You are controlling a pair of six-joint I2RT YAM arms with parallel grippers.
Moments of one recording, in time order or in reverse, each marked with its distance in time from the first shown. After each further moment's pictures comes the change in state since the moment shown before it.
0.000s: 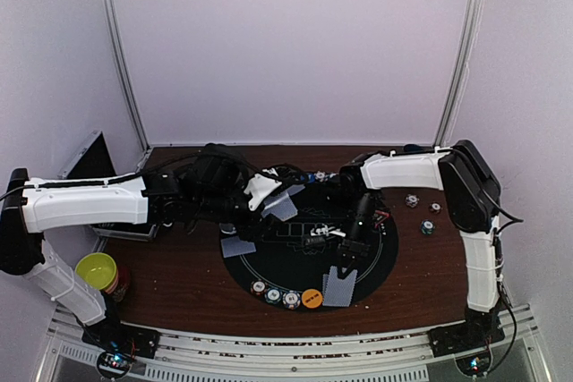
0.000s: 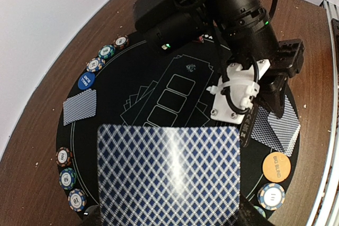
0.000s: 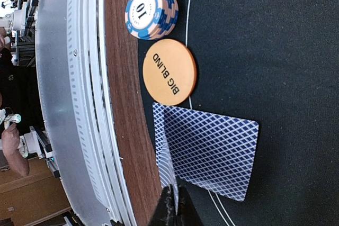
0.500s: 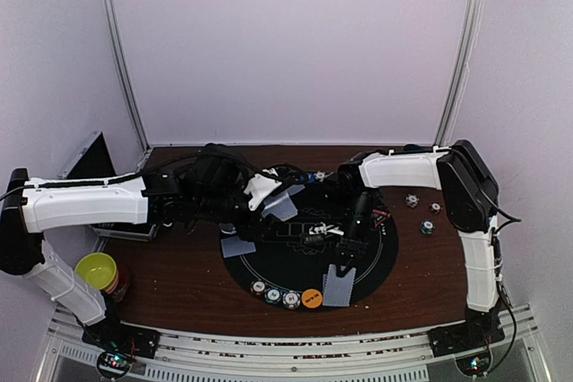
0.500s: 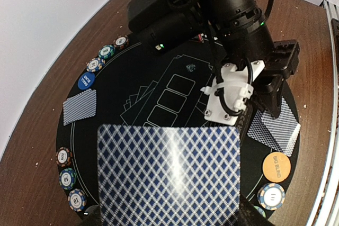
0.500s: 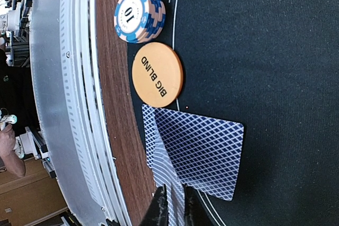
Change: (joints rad) left arm 0.000 0.000 0.000 0.000 0.000 0.000; right arm 0.001 0.016 0.032 0.000 0.027 0.009
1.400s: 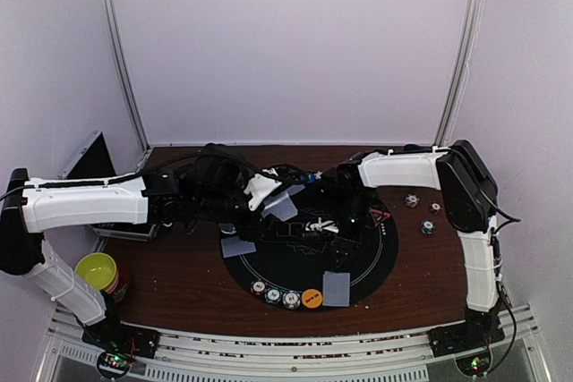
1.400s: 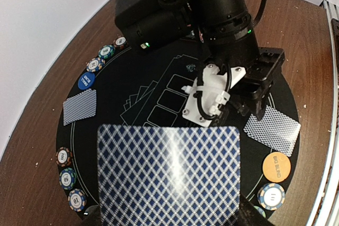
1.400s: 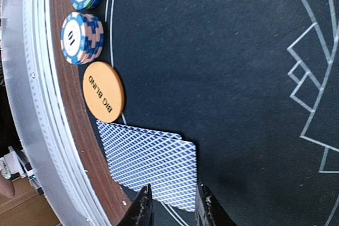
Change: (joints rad) left arm 0.000 0.000 0.000 0.000 0.000 0.000; right arm 0.003 0.005 0.013 0.109 0.098 0.124
